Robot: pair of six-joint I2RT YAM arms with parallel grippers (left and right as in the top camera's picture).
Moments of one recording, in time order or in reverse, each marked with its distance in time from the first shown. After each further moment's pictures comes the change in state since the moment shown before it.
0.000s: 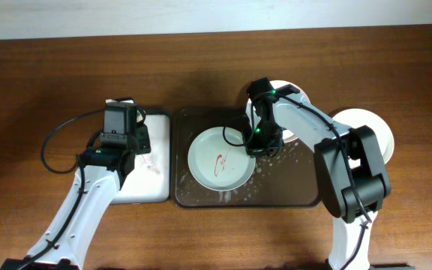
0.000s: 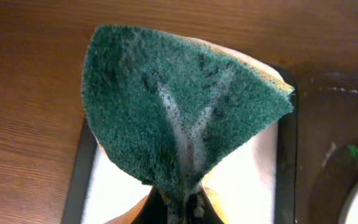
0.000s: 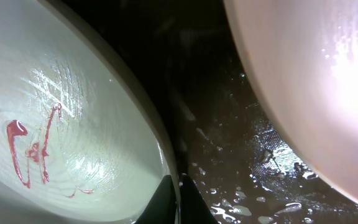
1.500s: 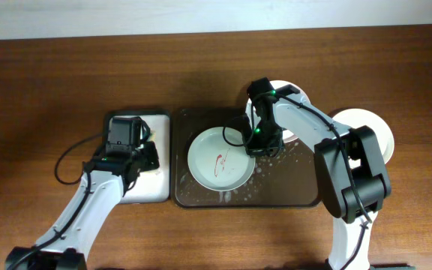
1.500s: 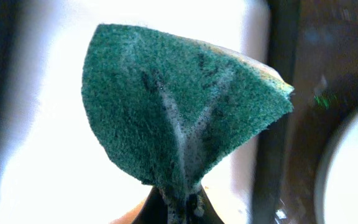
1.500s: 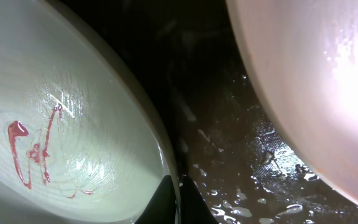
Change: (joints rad) left arm 0.002 0.021 -0.111 -0.009 0.184 -0.096; right arm 0.000 -0.002 -0.003 0.008 -0.003 0.000
